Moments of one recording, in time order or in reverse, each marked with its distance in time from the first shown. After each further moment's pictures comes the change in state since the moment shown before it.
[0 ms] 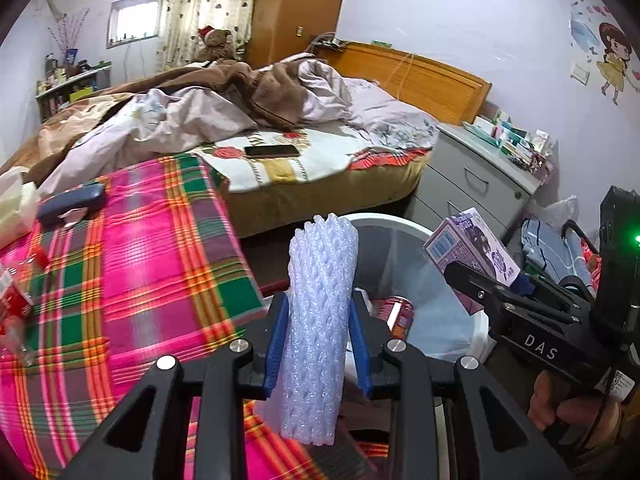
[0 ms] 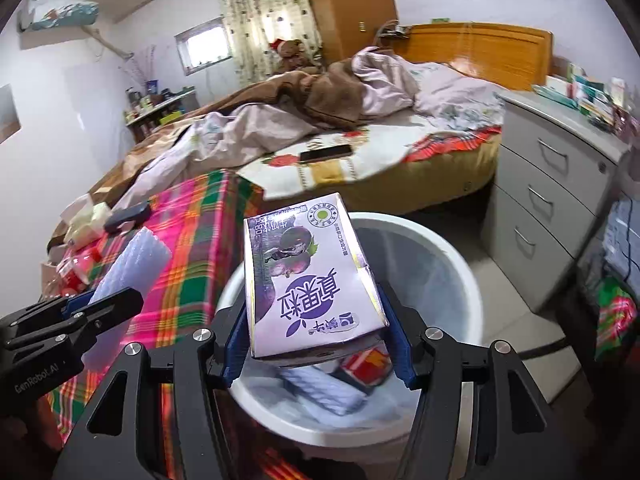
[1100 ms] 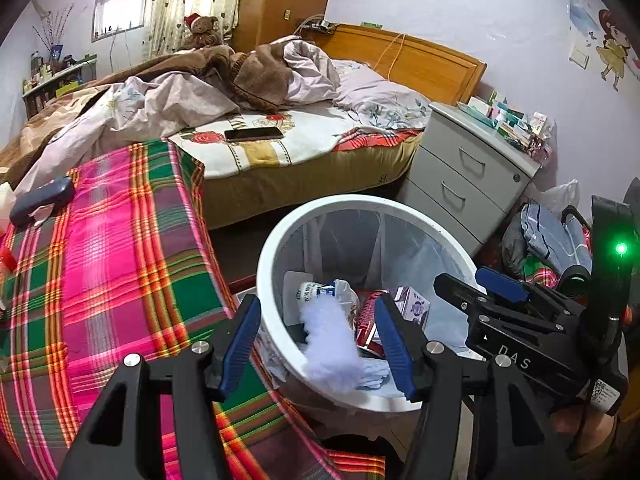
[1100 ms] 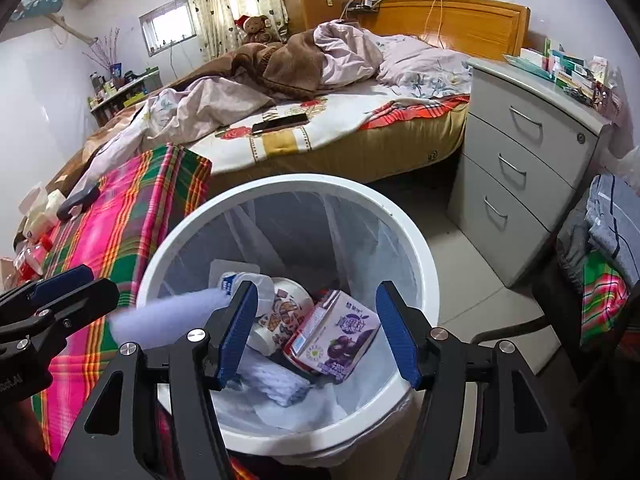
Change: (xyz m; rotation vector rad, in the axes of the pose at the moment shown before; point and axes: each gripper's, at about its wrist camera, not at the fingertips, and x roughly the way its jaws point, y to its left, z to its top) left arm 0.029 -0.020 -0.002 0.017 0.049 -0.013; right arm 0.016 -0.027 -0.010 0.010 0.081 -0.084
